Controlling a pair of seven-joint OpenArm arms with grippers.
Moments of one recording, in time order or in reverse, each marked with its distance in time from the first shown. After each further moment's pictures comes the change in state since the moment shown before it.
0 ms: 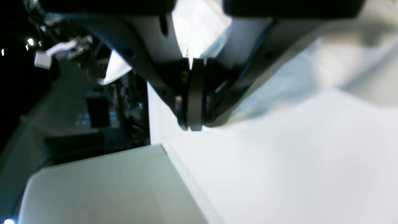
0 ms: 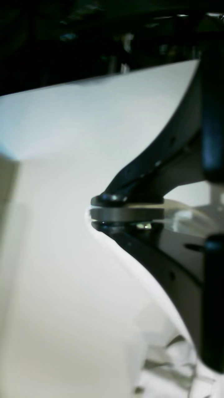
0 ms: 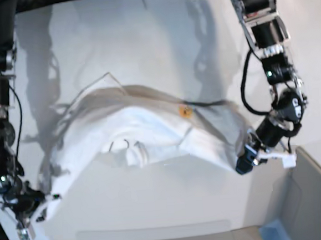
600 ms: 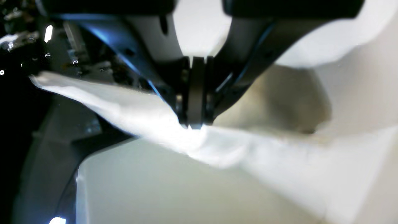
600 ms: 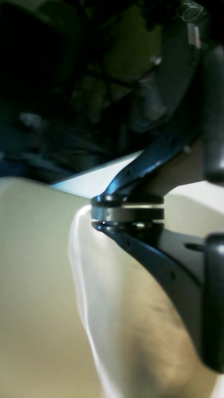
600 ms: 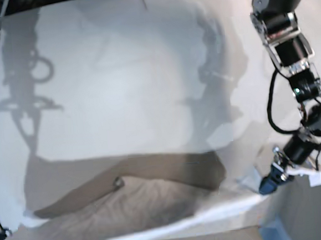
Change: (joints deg) left arm -1.5 -6.1 -3.0 6.2 -5.8 -0.1 6.1; right arm 1.1 8.0 15.3 23.2 8.5 -0.6 -6.1
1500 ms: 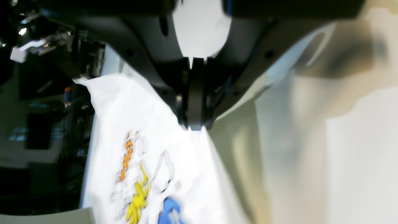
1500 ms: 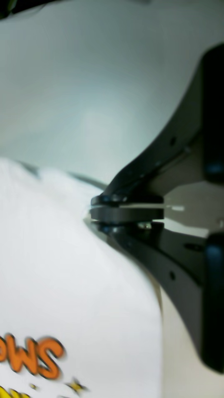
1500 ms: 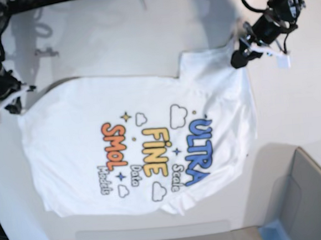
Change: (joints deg) left arm 50.2 3.9 -2.4 25.0 0.3 -0.1 -3.5; right arm -55.9 -14.3 21.7 12.9 0.2 0.4 0.5
